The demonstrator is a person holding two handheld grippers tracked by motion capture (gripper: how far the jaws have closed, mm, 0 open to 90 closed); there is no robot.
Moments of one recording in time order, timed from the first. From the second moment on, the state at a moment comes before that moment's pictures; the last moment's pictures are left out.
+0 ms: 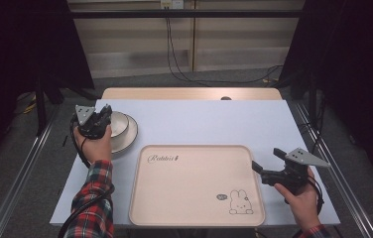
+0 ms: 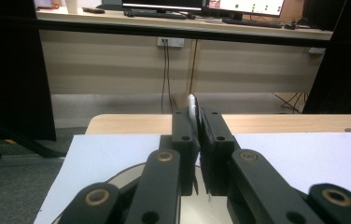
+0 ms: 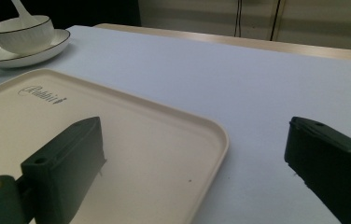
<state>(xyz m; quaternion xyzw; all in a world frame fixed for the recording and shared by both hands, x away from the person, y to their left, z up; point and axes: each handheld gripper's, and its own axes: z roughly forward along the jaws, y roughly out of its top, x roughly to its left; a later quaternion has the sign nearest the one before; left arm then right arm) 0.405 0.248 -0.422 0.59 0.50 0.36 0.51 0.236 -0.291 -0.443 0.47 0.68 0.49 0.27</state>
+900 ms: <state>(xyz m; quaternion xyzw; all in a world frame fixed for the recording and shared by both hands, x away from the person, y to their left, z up) 0.395 0.256 -0.399 0.58 0.51 0.34 0.53 0.236 -0.289 -0.443 0.47 0.69 0.49 0.27</state>
